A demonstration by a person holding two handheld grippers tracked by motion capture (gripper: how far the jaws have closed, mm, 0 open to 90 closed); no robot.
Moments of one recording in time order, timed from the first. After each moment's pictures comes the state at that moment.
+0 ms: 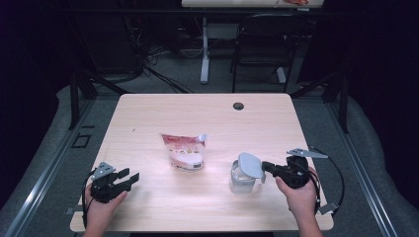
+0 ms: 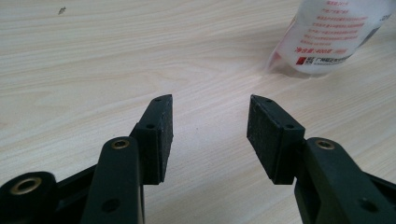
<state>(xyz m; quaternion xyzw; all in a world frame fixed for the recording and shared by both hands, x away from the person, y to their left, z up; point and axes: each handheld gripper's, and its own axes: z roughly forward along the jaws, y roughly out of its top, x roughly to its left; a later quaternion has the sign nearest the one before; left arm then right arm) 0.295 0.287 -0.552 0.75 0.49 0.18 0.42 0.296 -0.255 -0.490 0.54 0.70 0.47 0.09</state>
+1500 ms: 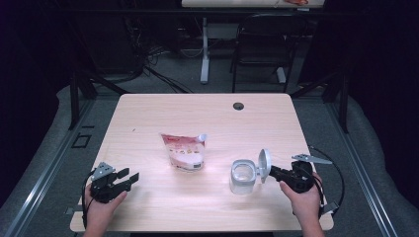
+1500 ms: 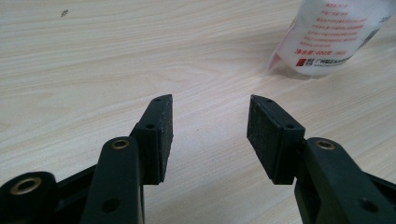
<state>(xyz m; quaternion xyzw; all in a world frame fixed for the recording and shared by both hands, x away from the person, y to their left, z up) 0.294 0.288 -0.551 0.75 0.49 0.18 0.42 0.292 -0.272 -0.511 0.56 0.69 0.46 0.09</state>
